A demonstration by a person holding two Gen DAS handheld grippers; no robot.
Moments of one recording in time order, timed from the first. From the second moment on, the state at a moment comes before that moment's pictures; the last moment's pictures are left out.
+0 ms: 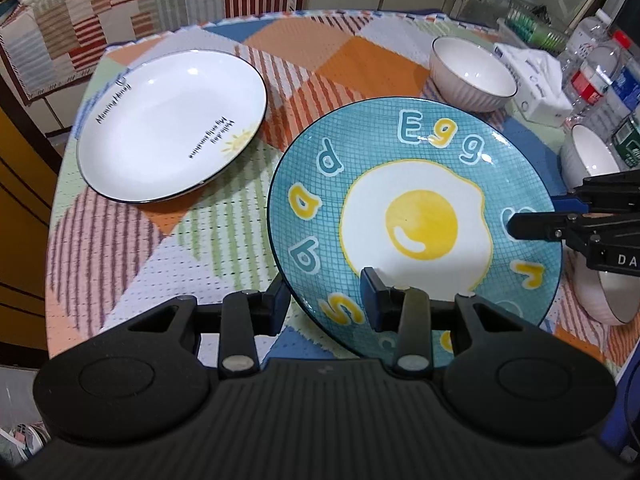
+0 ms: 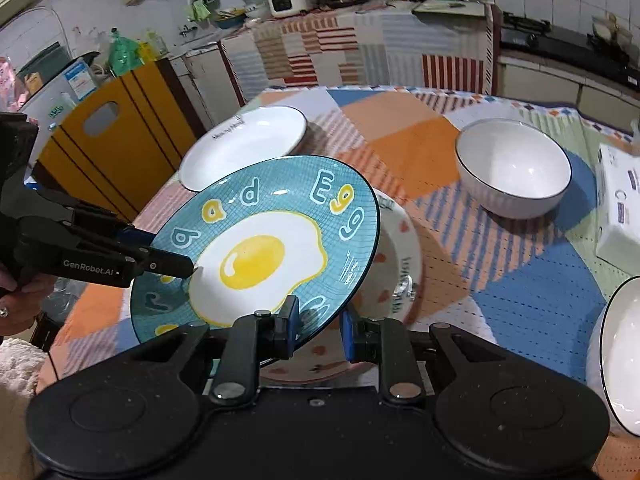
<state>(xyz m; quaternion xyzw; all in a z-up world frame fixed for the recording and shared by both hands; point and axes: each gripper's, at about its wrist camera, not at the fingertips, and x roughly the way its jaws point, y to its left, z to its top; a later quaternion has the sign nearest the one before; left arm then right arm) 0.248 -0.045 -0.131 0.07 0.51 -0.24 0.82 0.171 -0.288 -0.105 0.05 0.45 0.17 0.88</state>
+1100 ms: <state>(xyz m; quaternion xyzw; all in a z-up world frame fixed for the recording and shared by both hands) 0.264 -0.060 -0.151 0.07 0.58 -0.24 0.78 0.199 -0.249 -0.119 -0.13 0.52 0.06 0.84</state>
